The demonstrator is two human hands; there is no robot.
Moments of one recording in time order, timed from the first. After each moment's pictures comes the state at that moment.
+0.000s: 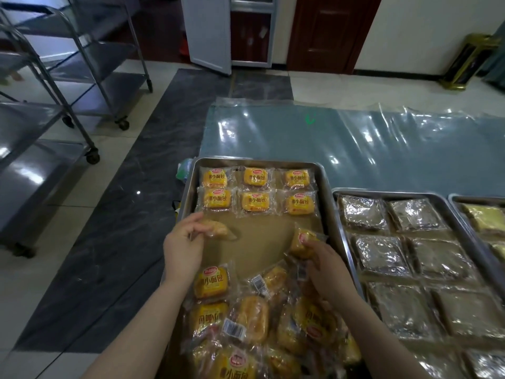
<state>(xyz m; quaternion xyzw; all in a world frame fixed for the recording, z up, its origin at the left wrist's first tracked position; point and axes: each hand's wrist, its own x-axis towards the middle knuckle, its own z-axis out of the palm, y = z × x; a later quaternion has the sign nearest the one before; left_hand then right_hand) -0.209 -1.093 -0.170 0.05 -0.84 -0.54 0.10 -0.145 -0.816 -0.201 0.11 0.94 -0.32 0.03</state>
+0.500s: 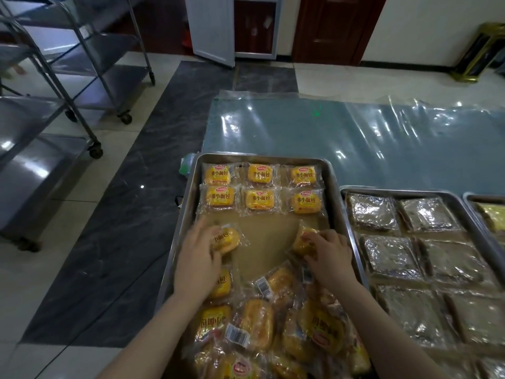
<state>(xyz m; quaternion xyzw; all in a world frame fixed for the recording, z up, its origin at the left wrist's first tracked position) -0.198 -1.086 -0.198 -0.03 -0.95 -0.30 0.07 -0.177 -0.816 -0.205 0.11 0.98 -0.16 0.04</state>
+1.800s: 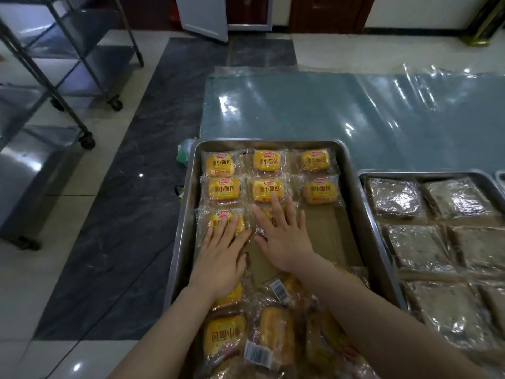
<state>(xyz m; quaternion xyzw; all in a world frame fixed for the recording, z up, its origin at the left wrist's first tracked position) -0.229 -1.087 -0.243 -0.24 -0.96 -0.11 -0.06 -0.245 -0.905 -0.256 -0.05 0.99 -0.07 0.06</state>
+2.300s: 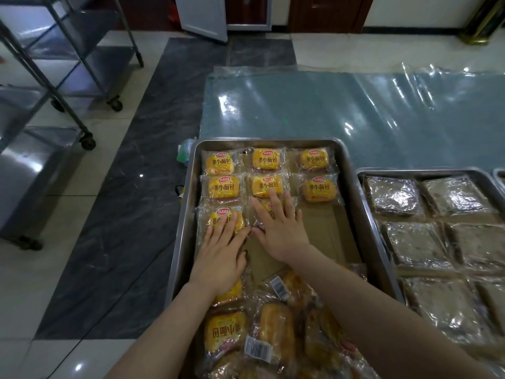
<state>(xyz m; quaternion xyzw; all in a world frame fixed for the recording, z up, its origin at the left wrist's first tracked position) -0.229 -1.087 -0.242 -0.24 -0.96 -0.12 -0.06 -0.256 -0.907 -0.252 -0.05 0.99 -0.10 0.07</state>
